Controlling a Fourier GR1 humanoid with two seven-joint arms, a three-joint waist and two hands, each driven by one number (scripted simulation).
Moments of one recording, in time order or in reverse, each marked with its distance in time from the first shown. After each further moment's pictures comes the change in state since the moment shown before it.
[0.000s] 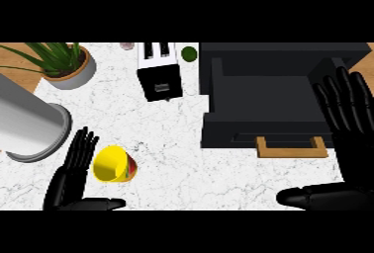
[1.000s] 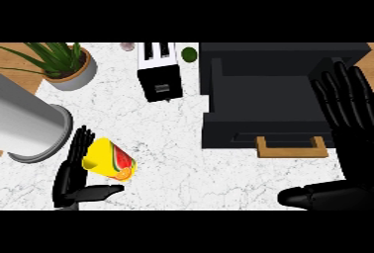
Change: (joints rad) left arm -0.182 0.039 0.113 0.430 -0.026 -0.019 -0.296; right arm -0.036 -0.004 -0.005 -0.007 -0.021 0.010 0.051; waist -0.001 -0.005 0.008
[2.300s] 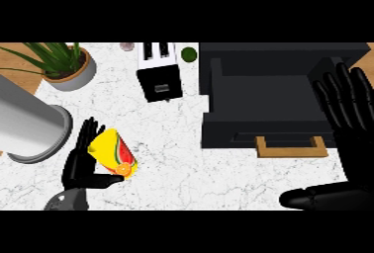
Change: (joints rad) left arm -0.196 0.029 0.053 0.325 0.075 -0.172 -0.111; right arm 0.007 -0.003 -0.006 -0.005 -0.004 0.010 -0.002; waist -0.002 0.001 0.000
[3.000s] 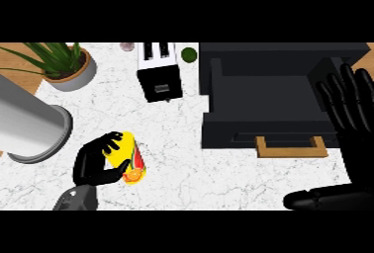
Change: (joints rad) left arm -0.034 -0.032 -0.037 0.038 0.001 -0.016 -0.116; right arm 0.010 -0.003 -0.012 -0.008 -0.012 0.008 -0.003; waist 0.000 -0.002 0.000
